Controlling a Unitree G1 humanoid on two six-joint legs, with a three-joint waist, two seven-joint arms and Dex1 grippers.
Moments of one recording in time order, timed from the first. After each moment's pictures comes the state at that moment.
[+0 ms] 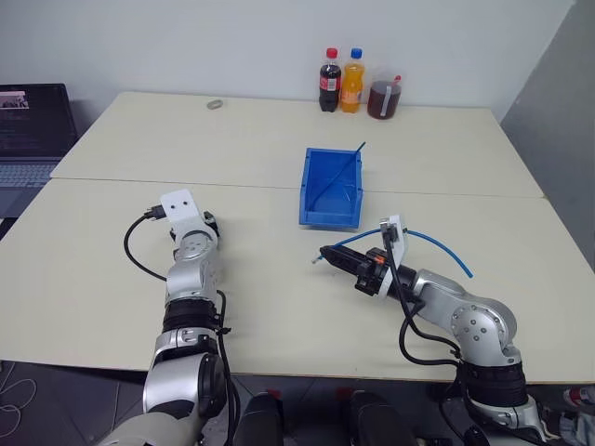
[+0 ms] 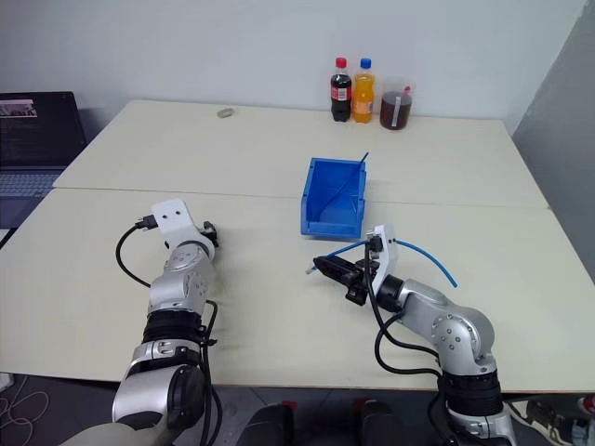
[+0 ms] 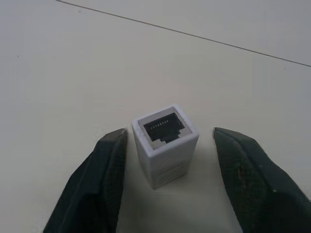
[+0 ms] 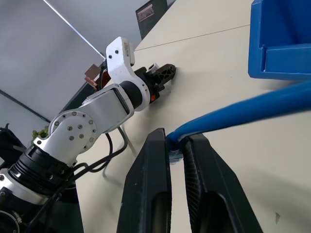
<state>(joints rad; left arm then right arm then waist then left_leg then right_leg) -0.69 0.21 0.33 0.55 -0.11 0.34 0.29 -0.33 -0.18 -0.02 -0.32 0.84 0.97 0.39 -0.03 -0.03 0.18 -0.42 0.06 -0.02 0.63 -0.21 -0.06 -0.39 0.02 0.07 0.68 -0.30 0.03</state>
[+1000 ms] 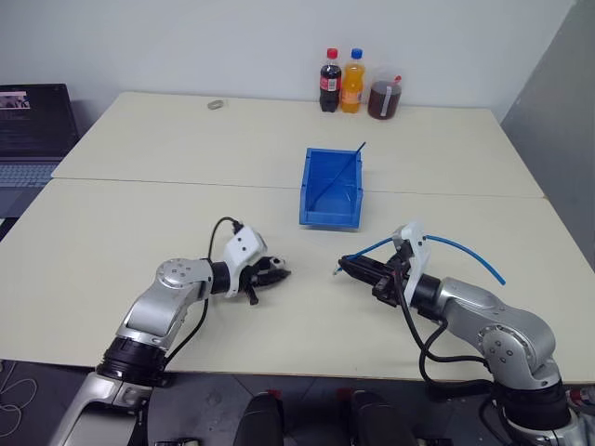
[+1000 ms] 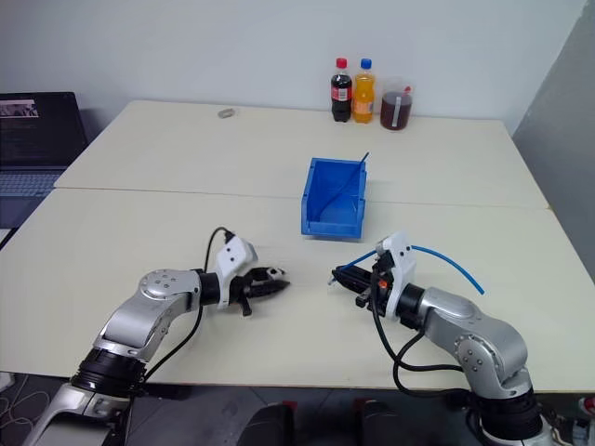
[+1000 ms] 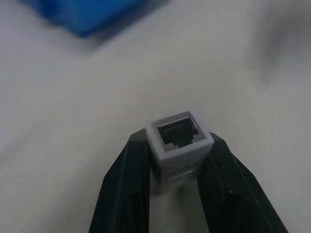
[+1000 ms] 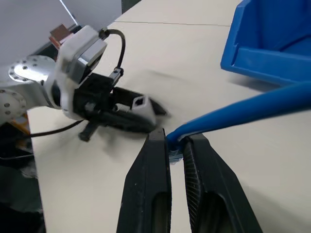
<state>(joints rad) -0.42 0.66 -0.24 0.09 -0.23 0.31 -1.05 -0.23 -0.39 0.05 -0.51 0.72 0.87 0.45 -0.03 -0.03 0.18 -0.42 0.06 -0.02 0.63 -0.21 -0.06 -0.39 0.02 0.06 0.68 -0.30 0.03</state>
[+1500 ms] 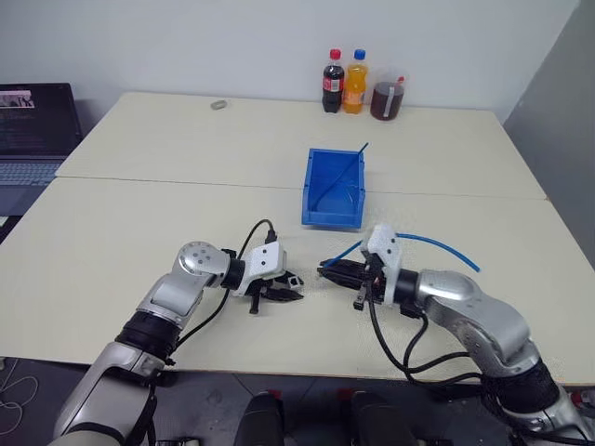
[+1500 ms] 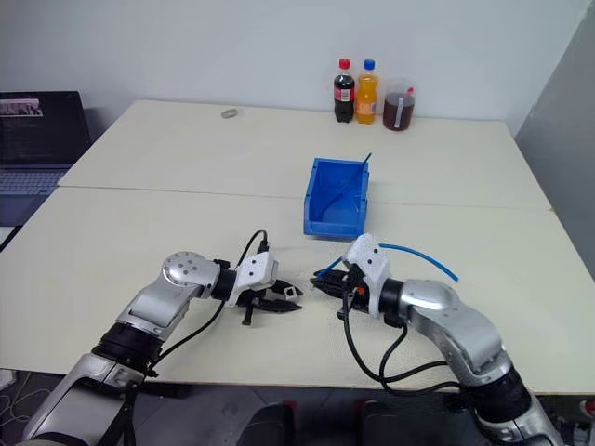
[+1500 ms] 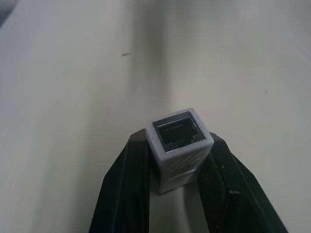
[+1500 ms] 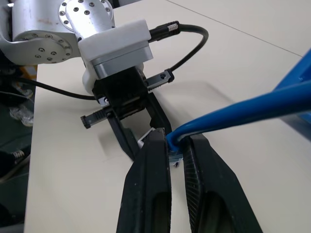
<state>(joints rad) -0.55 0.62 -0.35 0.29 -0.13 0.06 -1.31 -0.37 -0.45 0.31 -0.39 0.45 0.64 0.63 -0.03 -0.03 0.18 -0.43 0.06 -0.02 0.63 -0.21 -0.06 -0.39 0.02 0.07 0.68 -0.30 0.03</state>
